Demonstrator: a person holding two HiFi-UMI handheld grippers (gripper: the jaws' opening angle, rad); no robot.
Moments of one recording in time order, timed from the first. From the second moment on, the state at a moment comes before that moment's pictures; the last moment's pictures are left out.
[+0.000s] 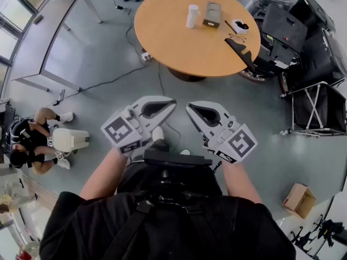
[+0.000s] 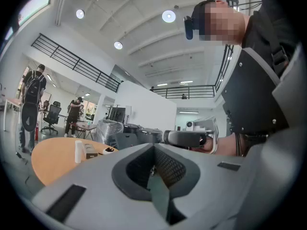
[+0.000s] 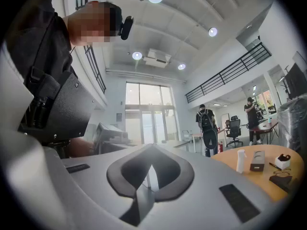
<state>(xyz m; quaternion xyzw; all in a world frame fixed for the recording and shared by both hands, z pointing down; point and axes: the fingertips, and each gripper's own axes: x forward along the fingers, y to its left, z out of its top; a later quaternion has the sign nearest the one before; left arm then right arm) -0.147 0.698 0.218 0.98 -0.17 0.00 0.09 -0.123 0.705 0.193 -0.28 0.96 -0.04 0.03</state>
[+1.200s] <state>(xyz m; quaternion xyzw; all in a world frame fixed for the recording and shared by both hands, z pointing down) -0.200 0.441 0.236 0.99 -0.13 0.02 0.10 -0.169 0.446 0.213 -0.34 0.94 -0.05 0.02</state>
